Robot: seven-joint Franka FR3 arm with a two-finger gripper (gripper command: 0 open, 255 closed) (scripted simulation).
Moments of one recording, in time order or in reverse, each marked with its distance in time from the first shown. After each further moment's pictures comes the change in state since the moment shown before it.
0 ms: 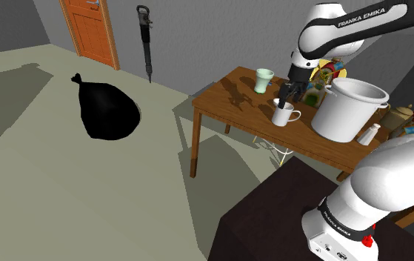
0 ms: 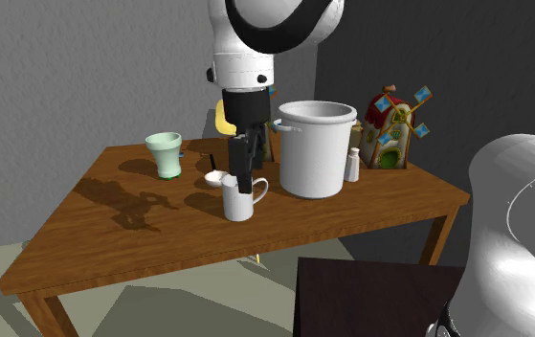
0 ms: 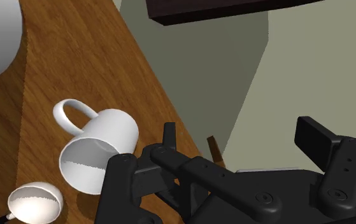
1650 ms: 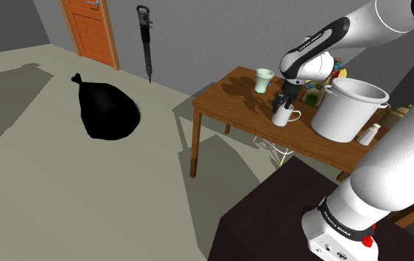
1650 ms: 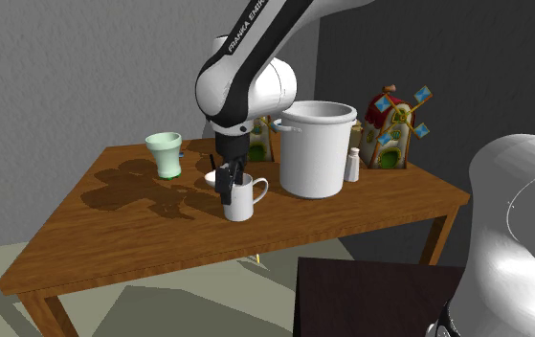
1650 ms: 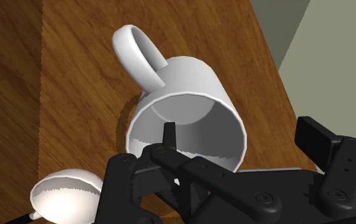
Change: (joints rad) arm -0.002 0.478 -0.176 0.147 0.216 0.412 -0.305
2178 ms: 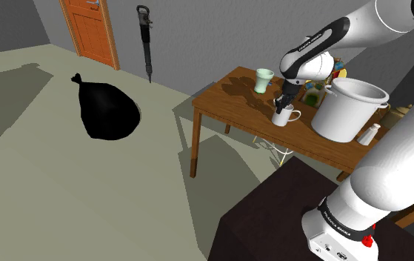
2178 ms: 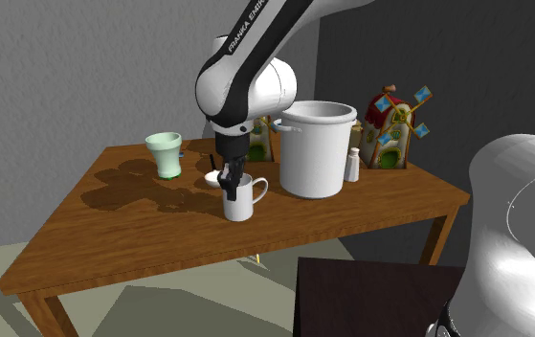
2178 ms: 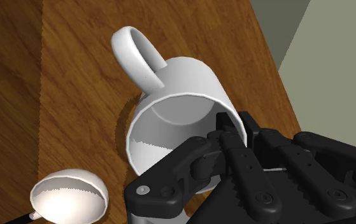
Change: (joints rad) arm 0.000 0.000 0.000 0.000 0.000 0.000 0.000
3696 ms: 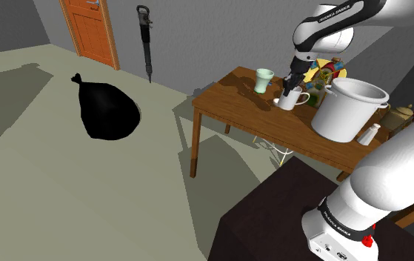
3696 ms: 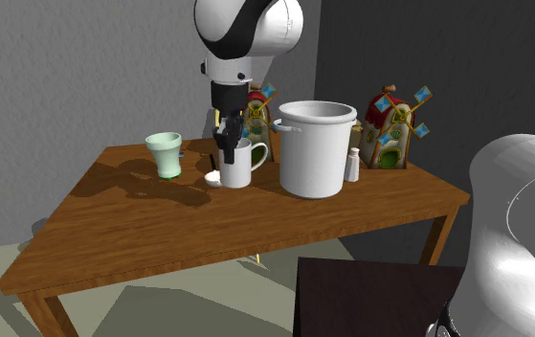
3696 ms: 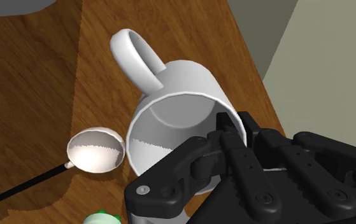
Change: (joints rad) arm -0.006 -0.176 0.015 0.104 -0.110 -0.262 0.085
